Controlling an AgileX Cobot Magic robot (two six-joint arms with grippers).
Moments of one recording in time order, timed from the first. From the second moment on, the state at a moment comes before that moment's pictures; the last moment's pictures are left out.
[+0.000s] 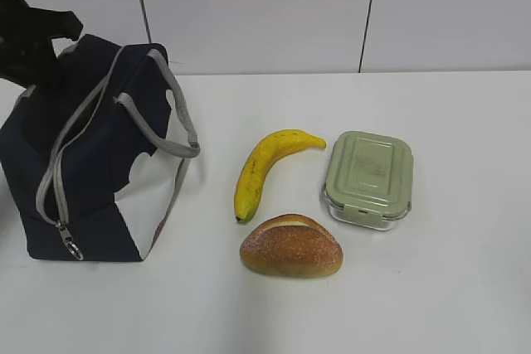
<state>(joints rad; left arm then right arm) -0.10 1.70 -1.48 -0.18 1.05 0.05 -0.12 -0.02 -0.50 -0.04 1.14 0.07</state>
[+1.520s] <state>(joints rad) -0.10 1.70 -1.48 -0.27 1.06 0.06 -0.12 -0.02 -0.52 0.05 1.14 0.06</state>
